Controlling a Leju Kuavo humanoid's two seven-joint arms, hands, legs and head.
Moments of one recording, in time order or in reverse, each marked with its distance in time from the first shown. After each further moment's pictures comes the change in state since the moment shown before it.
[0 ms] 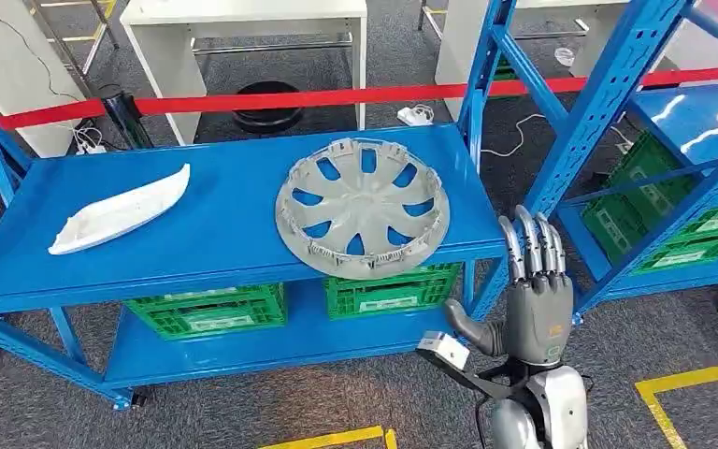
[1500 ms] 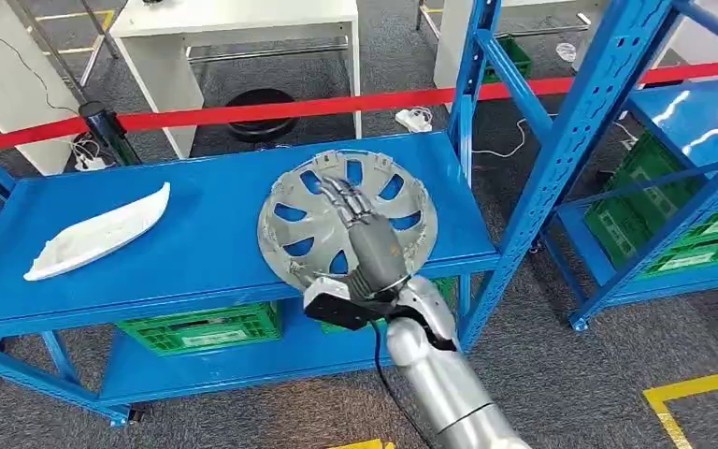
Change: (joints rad) left arm -0.015 0.033 -0.038 0.005 -0.083 -0.061 0.107; right arm -0.484 0.149 0.277 0.667 -0.334 0.304 -0.169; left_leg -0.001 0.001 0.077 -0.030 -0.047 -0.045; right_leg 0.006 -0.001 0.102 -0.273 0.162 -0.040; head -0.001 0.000
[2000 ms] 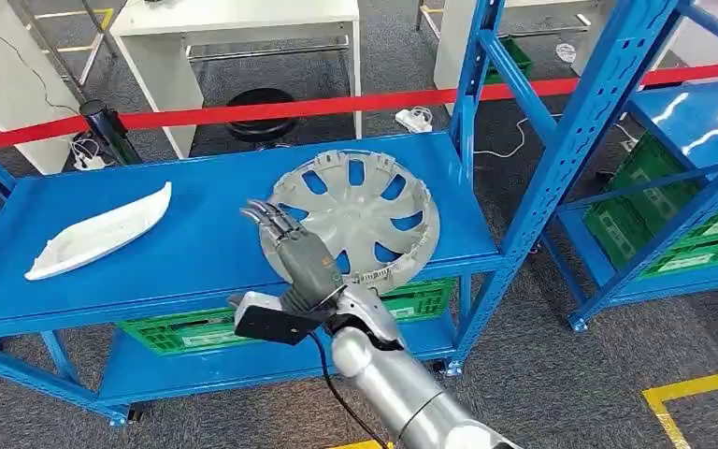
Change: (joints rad) left arm -0.033 -0.012 0.004 0.000 0.086 0.017 -0.114; right arm -0.103 0.074 0.209 0.224 -0.108 -0.027 0.088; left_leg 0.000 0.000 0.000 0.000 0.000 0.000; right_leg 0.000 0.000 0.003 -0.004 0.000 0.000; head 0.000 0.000
